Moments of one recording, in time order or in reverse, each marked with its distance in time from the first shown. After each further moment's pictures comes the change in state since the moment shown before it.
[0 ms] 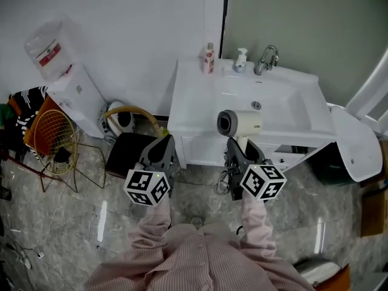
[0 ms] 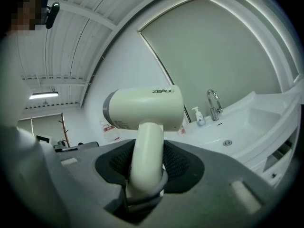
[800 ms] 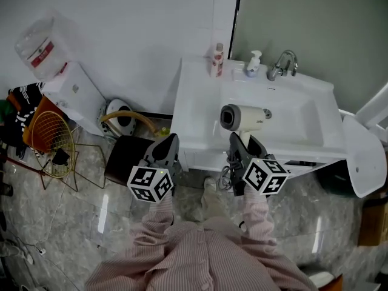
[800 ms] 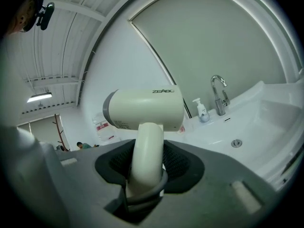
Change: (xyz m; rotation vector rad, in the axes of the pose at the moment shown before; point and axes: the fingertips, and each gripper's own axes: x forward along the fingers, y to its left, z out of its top) left arm 0.108 0.065 -0.025 -0.062 0.082 0.024; right arm 0.121 -0.063 0.012 0.044 0.072 -0.010
